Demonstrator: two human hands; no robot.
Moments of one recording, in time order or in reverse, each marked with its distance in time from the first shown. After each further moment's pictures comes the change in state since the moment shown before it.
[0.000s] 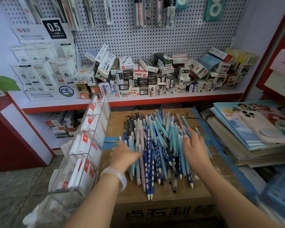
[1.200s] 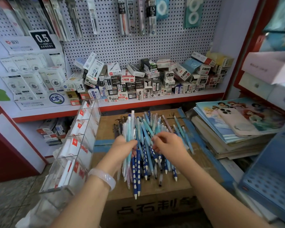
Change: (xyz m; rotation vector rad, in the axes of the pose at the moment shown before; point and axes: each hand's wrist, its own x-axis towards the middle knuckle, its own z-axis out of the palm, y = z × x) left_hand -0.070 0.048 -0.025 -0.529 -0.110 0.216; right_hand -0.024 -0.030 -0.017 0.099 -0.197 -0.154
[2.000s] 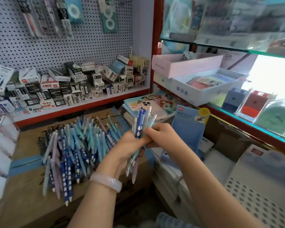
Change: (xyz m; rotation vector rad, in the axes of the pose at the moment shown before) left_hand -0.096 0.068 0.164 -0.167 -0.575 0.262; right_hand -0.100 0.025 -0.149 0.251 0.268 0.274
